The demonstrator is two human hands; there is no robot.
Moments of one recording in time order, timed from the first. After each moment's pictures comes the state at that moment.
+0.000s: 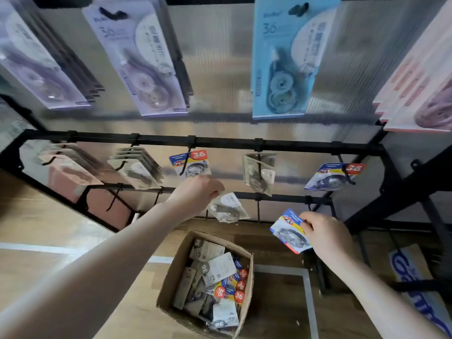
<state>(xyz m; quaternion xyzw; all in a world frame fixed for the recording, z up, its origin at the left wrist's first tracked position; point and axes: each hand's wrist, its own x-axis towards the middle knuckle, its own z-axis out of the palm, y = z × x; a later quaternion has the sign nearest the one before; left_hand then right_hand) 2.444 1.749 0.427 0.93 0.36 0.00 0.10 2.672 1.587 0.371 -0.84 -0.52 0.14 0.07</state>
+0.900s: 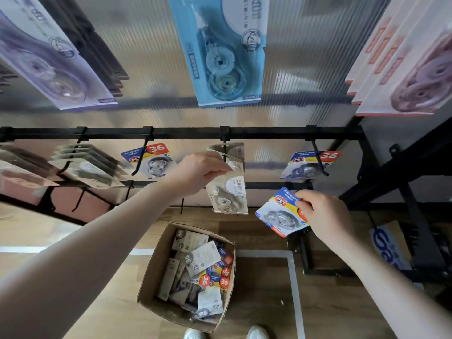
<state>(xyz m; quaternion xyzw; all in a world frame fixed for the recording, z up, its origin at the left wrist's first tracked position) 2.525 1.775 0.410 0.95 0.23 0.10 0.19 2.739 1.593 0.363 -0.82 -0.54 0.14 0.16</state>
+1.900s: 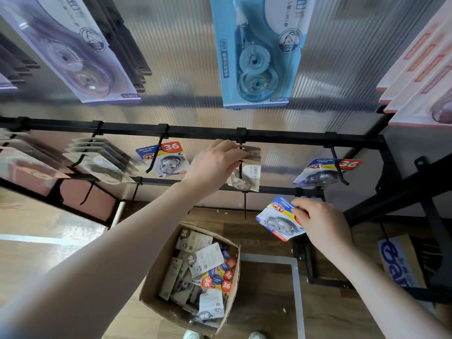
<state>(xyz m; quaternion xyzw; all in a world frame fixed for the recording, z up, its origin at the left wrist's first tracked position) 2.530 1.783 0.389 0.94 0.27 0.19 0.07 2.714 1.610 0.359 -0.80 -0.56 0.16 0.14</state>
